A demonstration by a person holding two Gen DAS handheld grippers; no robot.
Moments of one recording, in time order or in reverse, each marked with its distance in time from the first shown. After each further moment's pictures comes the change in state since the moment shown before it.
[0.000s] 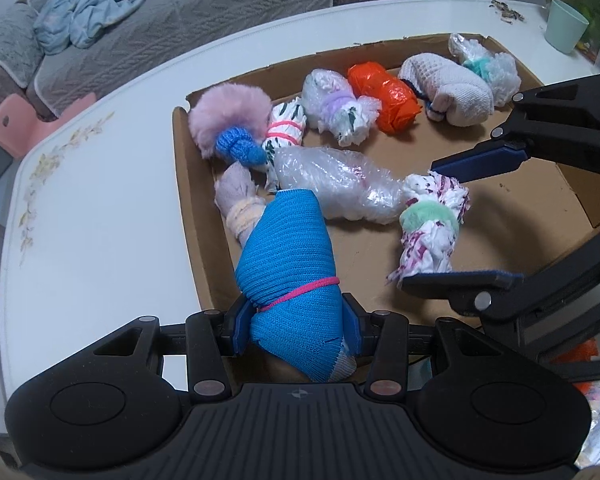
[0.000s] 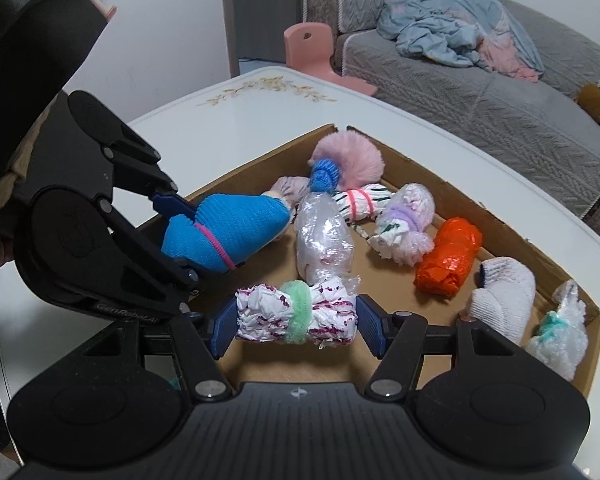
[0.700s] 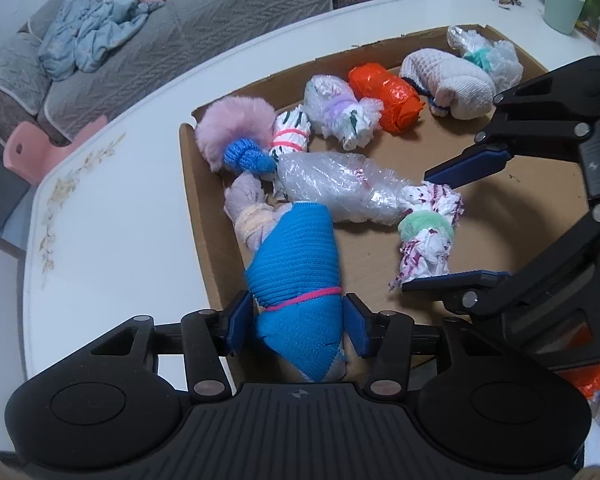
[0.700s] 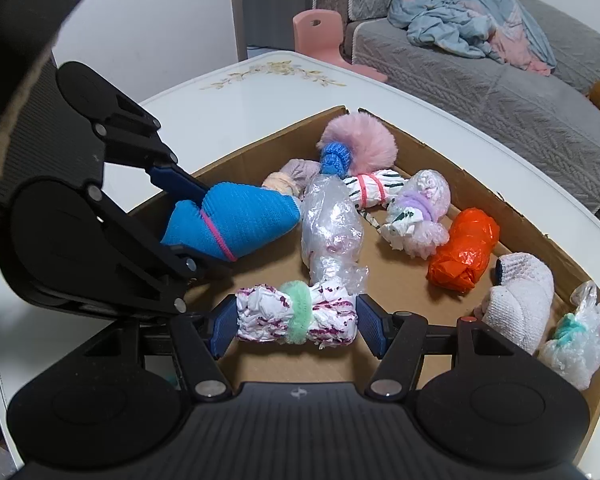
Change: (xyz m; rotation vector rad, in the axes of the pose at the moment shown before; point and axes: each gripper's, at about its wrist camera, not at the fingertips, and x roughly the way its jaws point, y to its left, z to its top) left arm -0.005 -0.008 -0.001 0.066 -0.026 0.069; right arm 0.011 0.001 -0.003 -0.001 0.031 0.015
